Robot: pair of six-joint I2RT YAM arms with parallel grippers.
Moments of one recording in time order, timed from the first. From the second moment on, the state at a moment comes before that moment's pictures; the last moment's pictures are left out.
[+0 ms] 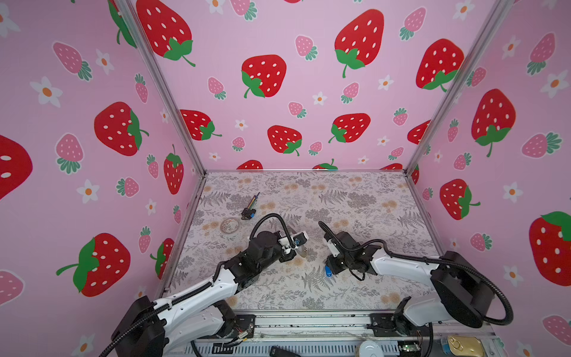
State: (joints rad) left arm -0.78 1.02 0.53 0.14 -0.04 0.61; right arm 0.89 1.44 0.63 -0.24 -0.08 0.31
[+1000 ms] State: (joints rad) left arm -0.78 1.02 0.53 0.14 -0.04 0.61; right arm 0.89 1.44 0.63 -0.22 -0.11 0.30
